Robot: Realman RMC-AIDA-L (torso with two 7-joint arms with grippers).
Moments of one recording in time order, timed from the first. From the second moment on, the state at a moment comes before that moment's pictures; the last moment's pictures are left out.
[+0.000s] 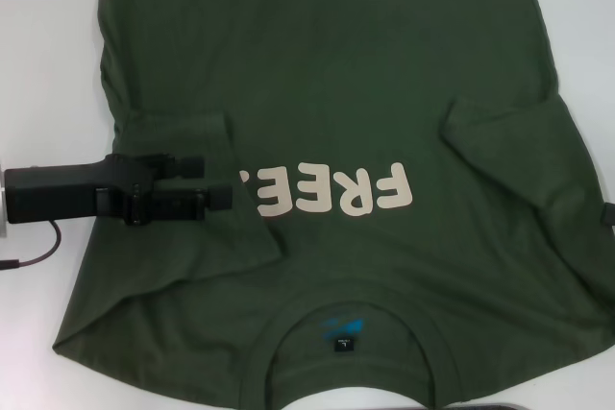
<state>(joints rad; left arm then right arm) -0.44 -2.09 -2.48 -0.71 -1.03 1.72 -1.71 0.22 1.98 -0.30 -0.64 -2.28 -1.66 1.94</state>
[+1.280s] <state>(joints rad) -0.44 -2.11 -2.48 -0.71 -1.03 1.72 -1.71 0.27 1.97 -0.30 -0.65 -2.30 -1.79 1.93</state>
